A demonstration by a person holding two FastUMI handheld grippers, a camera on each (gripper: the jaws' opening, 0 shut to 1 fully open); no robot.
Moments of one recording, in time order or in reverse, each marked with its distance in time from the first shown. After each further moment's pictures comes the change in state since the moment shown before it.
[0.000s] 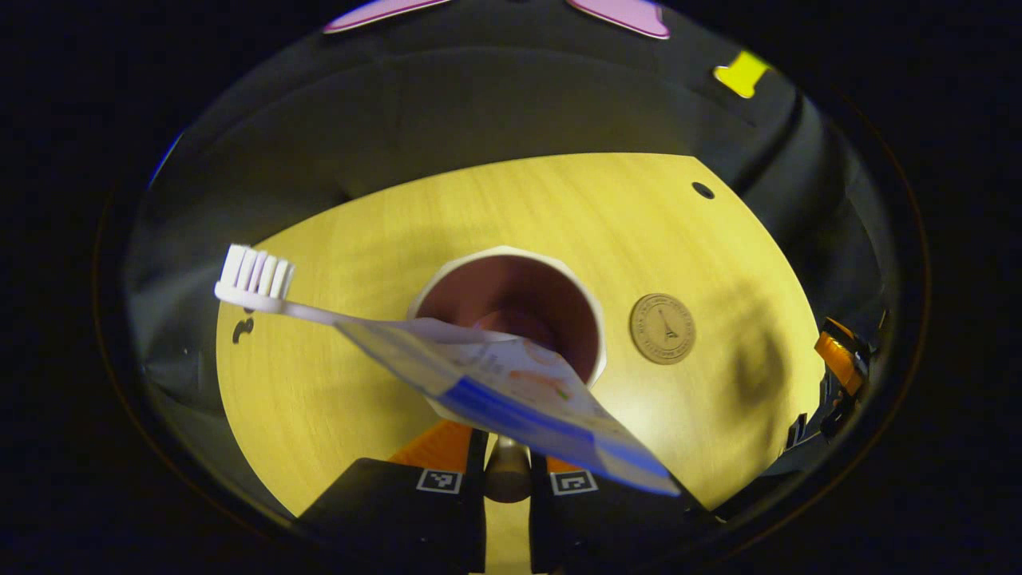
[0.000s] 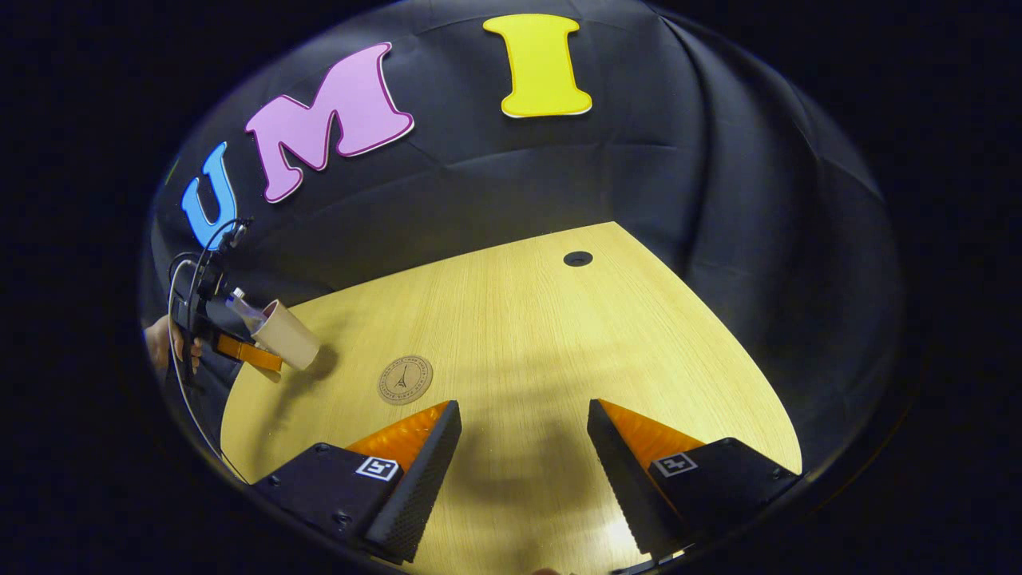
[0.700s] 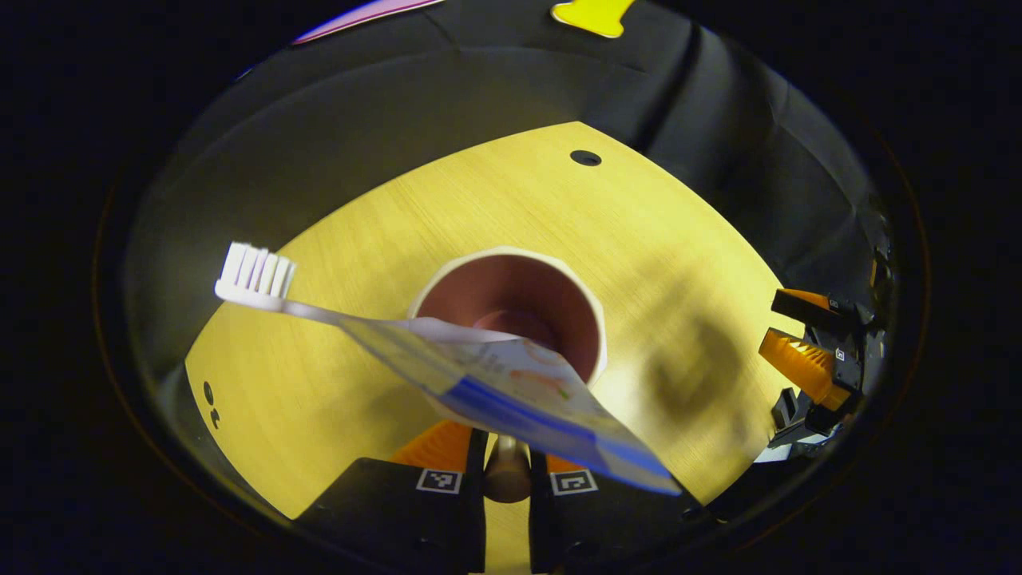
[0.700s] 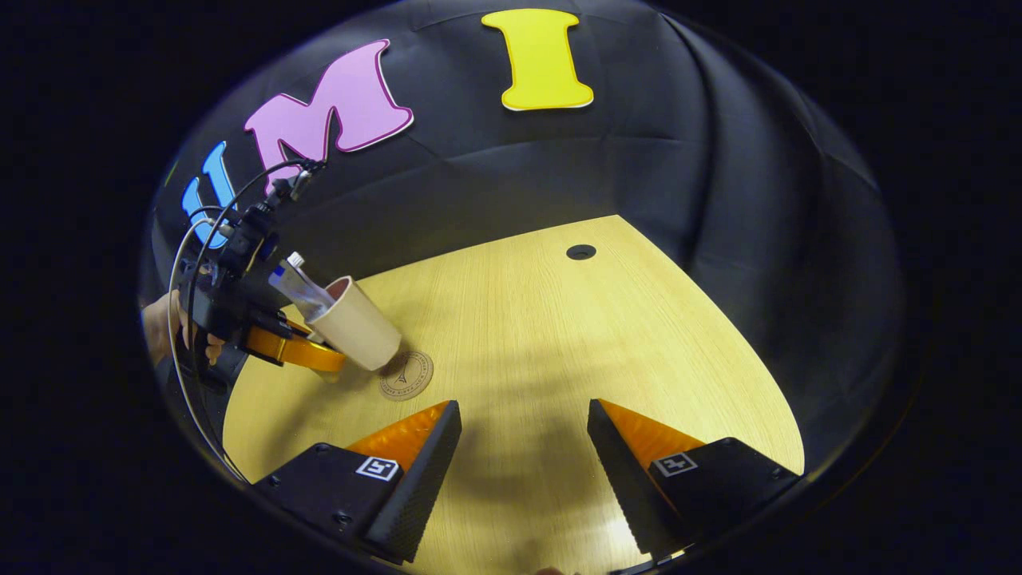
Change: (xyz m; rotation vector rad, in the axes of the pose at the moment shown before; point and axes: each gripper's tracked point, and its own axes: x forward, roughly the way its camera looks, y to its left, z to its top) left arm 0.039 -0.139 0.027 0.271 0.052 -0.120; right arm 0.005 -0.001 -0.004 -0.007 0.018 0.015
